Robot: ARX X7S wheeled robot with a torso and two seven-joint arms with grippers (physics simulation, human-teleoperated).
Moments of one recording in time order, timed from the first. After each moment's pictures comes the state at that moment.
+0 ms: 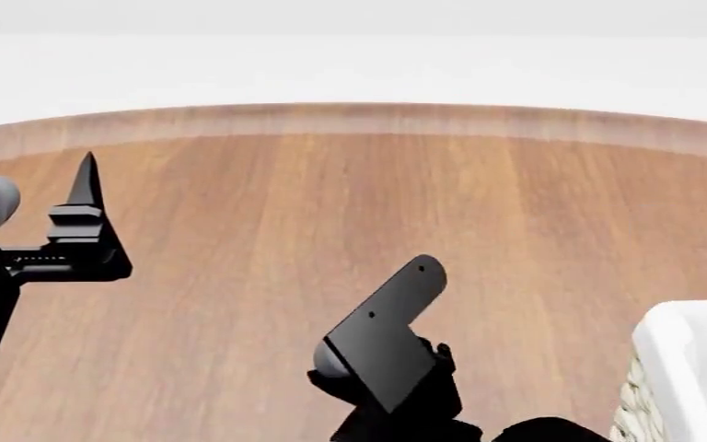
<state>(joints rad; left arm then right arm) -0.56 -0.19 0.06 0.52 -0.35 -0.86 -0.26 0.67 0.41 -0.32 -0.47 0.71 1.29 -0.35</state>
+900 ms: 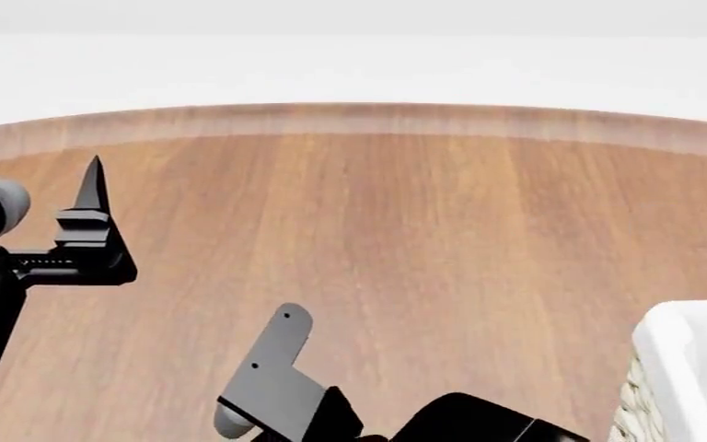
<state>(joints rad) -0.55 -0.21 0.08 0.50 -0.36 -0.84 -0.28 0.83 0.39 -0.70 -0.23 0.66 1.16 -0.64</state>
